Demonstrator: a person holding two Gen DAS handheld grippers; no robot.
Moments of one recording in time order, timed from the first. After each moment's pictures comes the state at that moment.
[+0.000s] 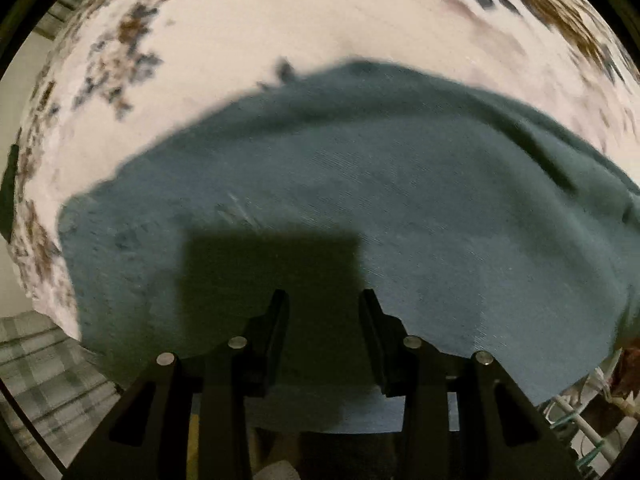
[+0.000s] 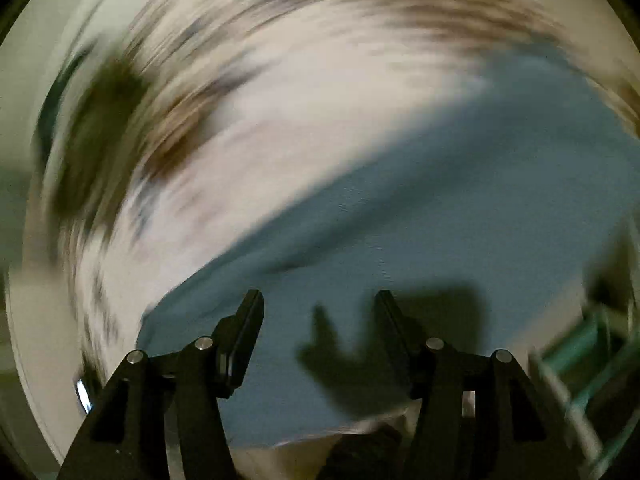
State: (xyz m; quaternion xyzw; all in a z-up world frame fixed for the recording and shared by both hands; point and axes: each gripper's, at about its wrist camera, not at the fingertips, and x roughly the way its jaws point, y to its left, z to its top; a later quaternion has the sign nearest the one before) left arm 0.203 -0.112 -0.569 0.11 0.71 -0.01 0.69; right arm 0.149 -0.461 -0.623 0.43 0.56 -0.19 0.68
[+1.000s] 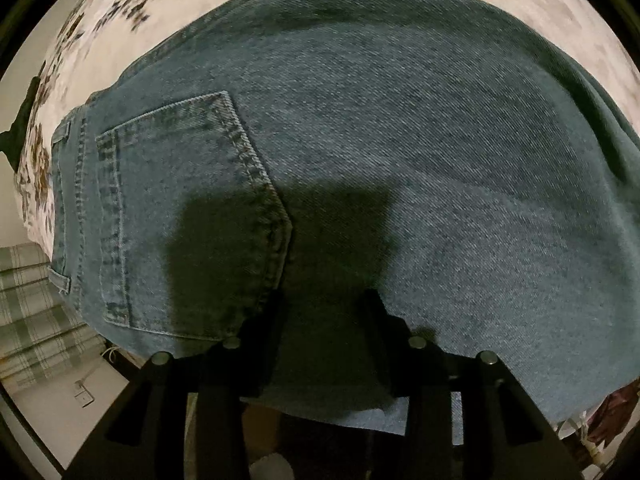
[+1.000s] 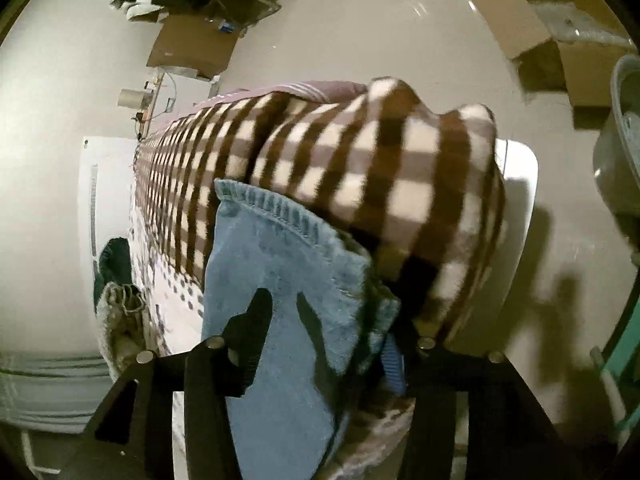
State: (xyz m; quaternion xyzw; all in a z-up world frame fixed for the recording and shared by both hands) left arm 0.187 -0.114 -0.618 0.06 0.74 0.07 0.67; right arm -0.017 -0.668 -0.696 0.61 0.34 -0.24 0.68
